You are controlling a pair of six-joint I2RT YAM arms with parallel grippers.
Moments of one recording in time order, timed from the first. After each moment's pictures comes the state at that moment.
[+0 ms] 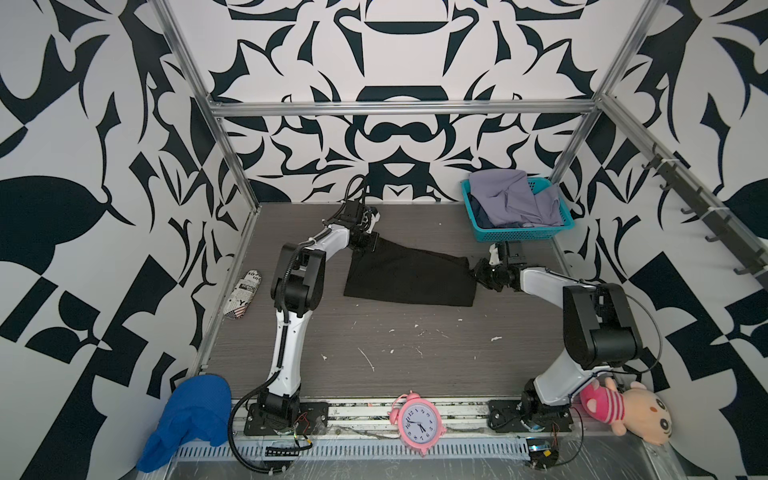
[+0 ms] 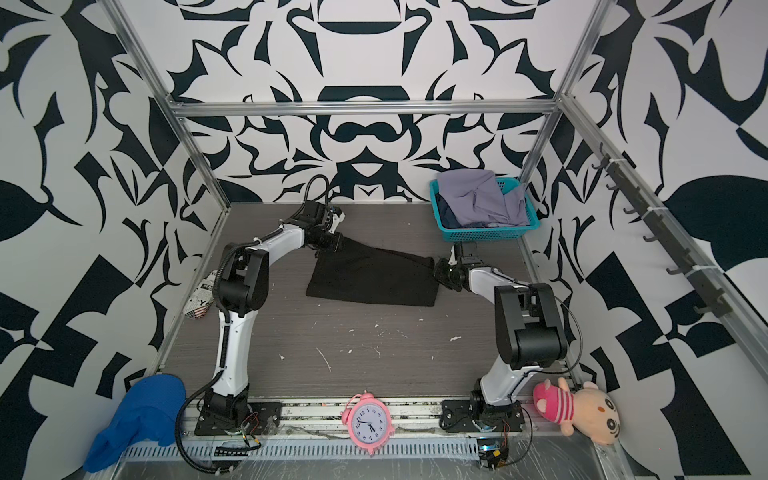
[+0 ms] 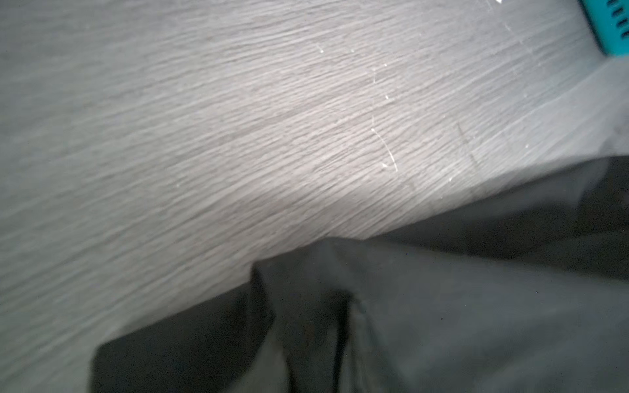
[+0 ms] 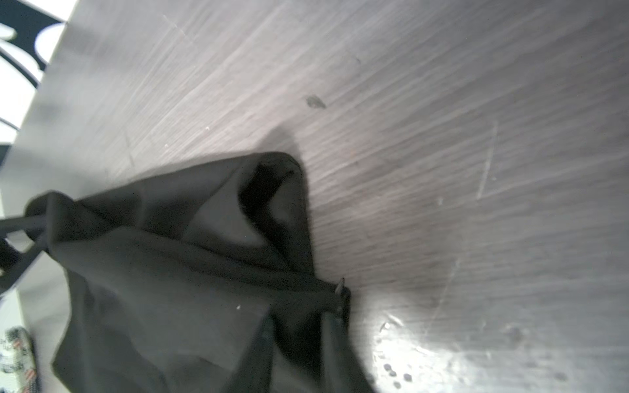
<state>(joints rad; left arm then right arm) -0.33 2.30 1.78 -0.45 0.35 -0.01 0.07 1.67 0.89 -0.16 -0.30 0.61</state>
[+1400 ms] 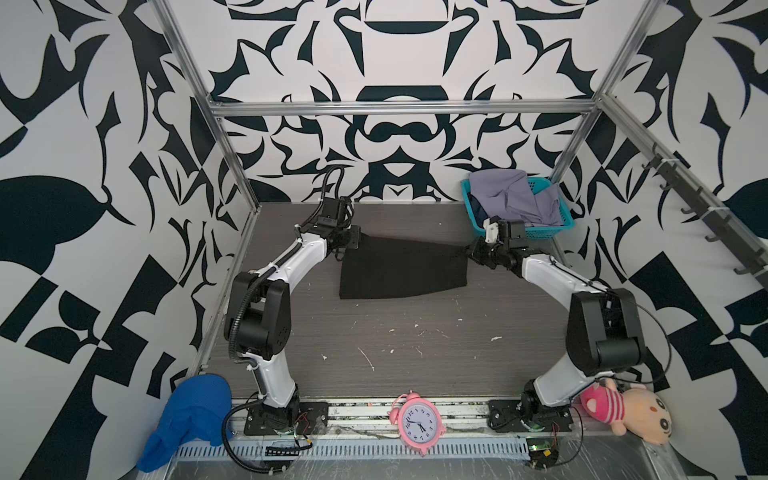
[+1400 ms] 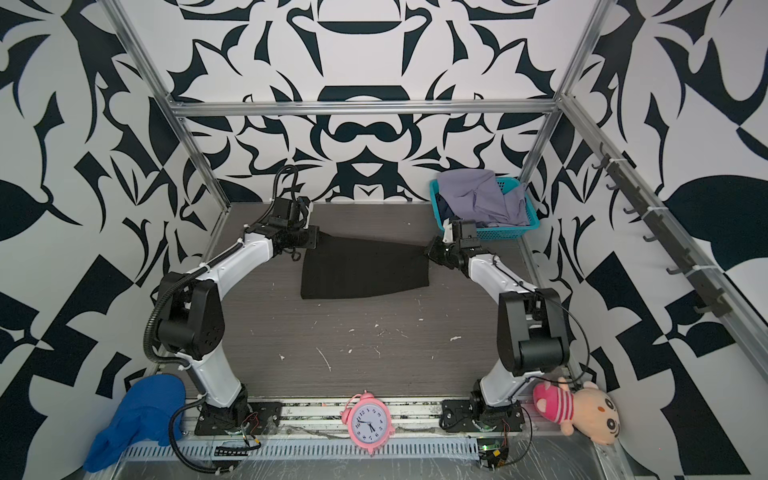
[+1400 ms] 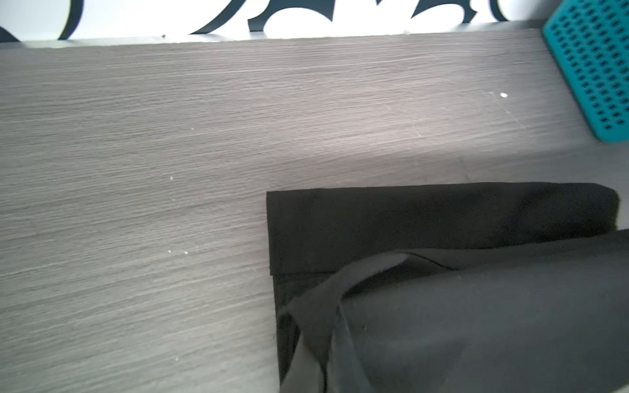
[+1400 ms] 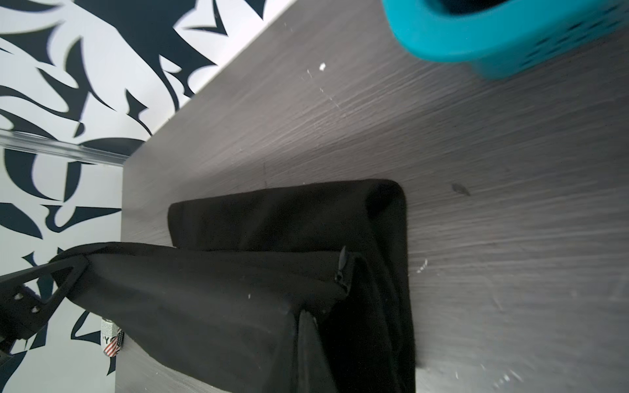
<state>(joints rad) -0.30 1.83 1.42 -0.40 0.04 -0.15 0.09 1.68 1.10 -0.20 -0.41 0.59</state>
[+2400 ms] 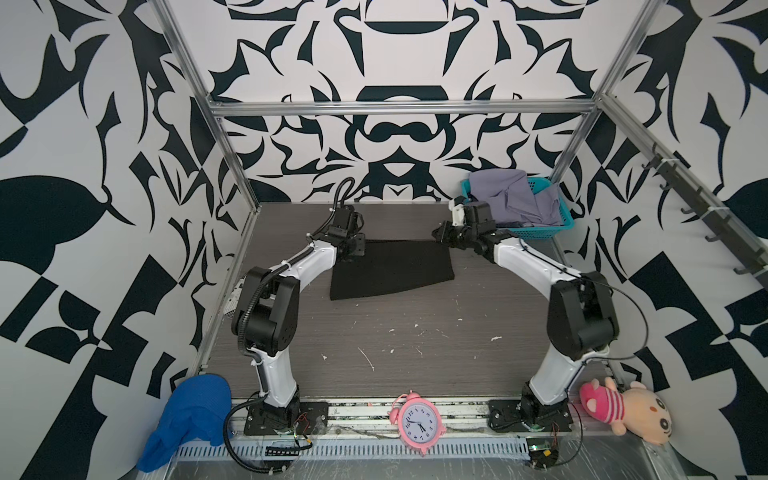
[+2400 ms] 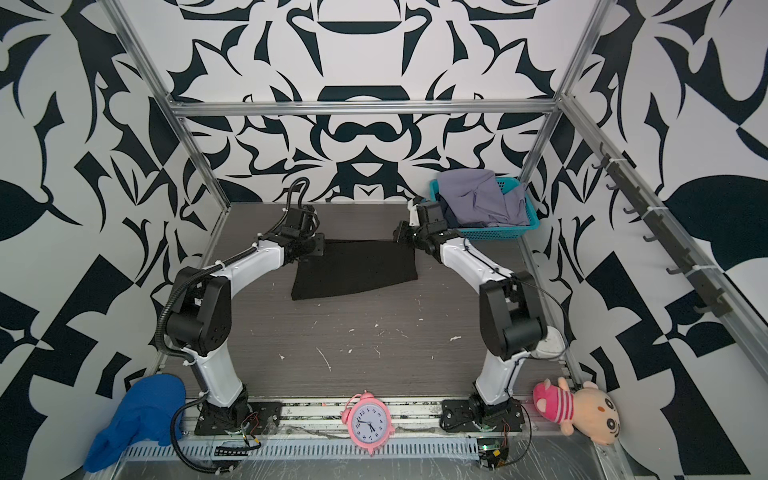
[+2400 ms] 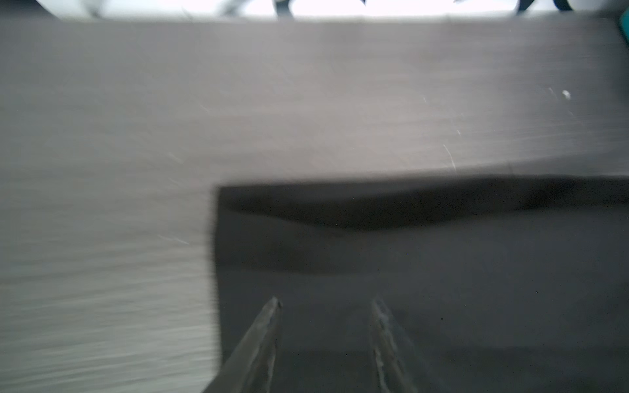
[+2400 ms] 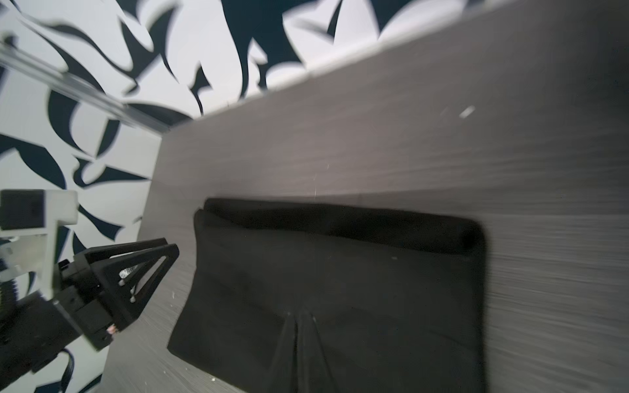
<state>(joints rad) -0.37 1.86 1.29 -0.27 -0.07 -0.27 0.31 1.85 1.33 -0.18 -0.34 0.54</state>
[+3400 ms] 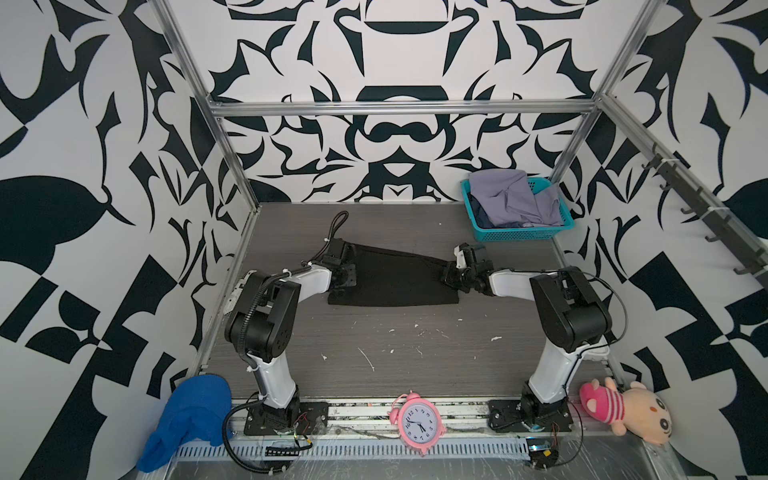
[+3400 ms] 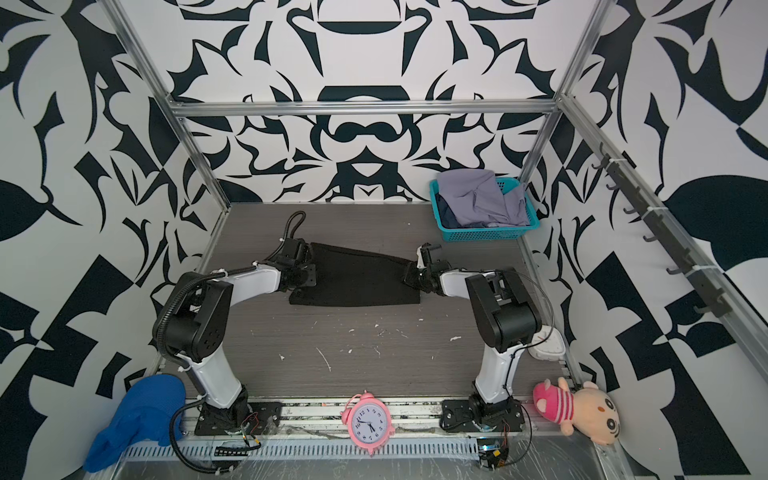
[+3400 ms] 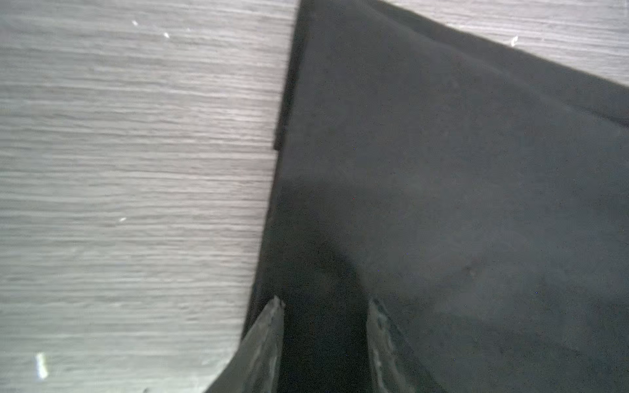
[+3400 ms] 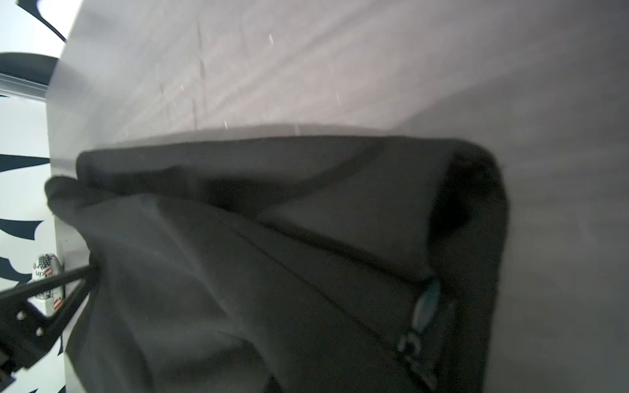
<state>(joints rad) -0.35 1.79 1.00 -0.20 -0.10 -0.33 0.29 1.80 0.89 0.04 -0.34 0.68</state>
